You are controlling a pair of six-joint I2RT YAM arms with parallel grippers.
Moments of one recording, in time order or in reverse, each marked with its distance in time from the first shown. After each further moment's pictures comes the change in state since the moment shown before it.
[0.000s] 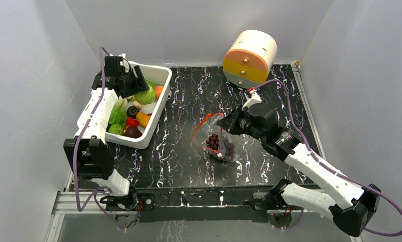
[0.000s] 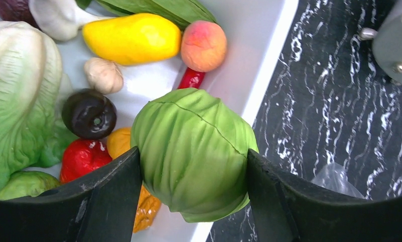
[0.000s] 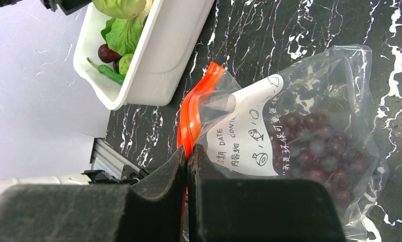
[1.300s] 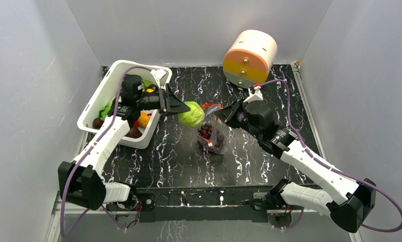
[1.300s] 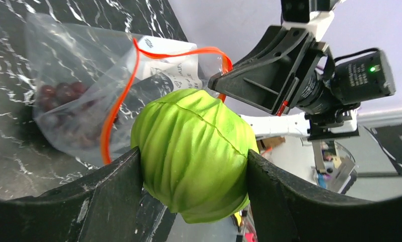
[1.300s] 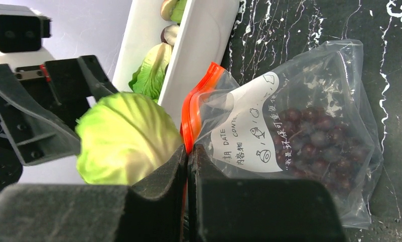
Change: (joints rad) left arm -0.230 -0.321 -0.437 0.511 0.889 -0.364; right arm 0.000 0.047 -0.003 0.146 0.113 0.158
